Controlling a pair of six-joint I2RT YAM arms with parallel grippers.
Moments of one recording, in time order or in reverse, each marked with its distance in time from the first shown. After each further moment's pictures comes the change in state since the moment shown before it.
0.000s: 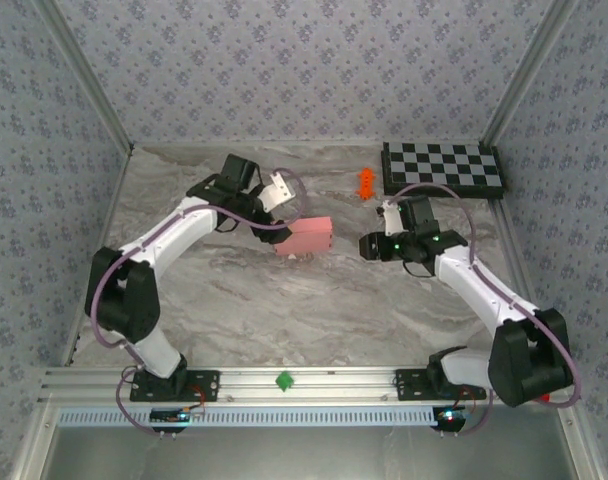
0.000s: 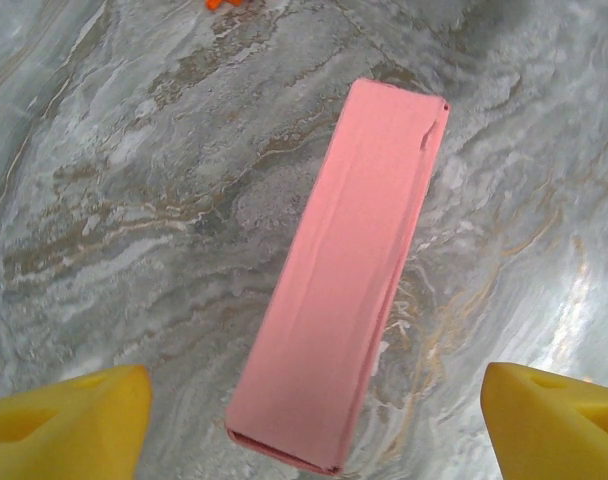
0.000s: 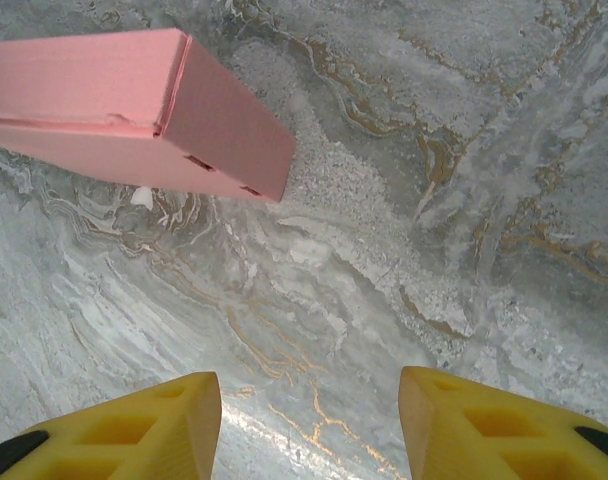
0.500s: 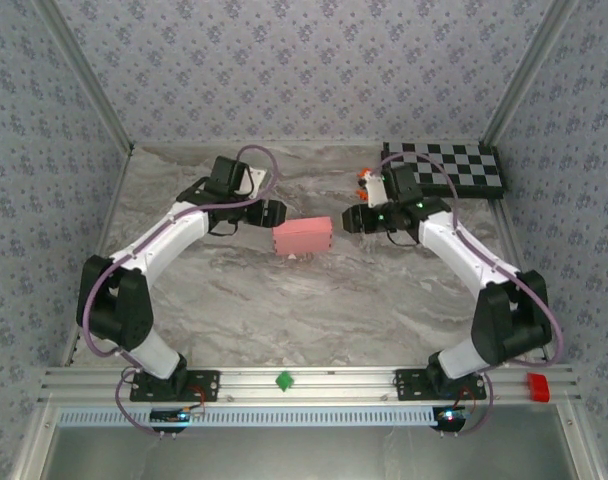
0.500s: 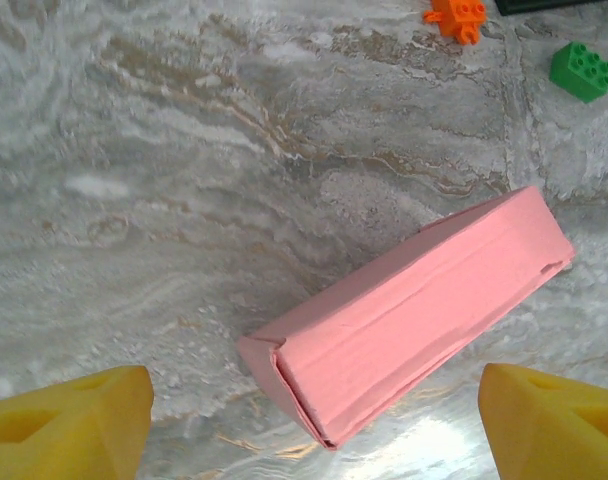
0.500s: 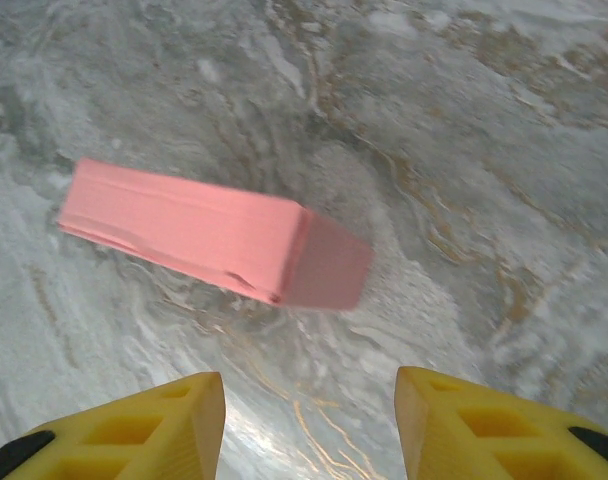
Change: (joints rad) left arm 0.029 -0.076 -0.070 0.064 -0.153 -0.745; right arm 0.037 0.214 0.278 -0.038 -0.050 -0.008
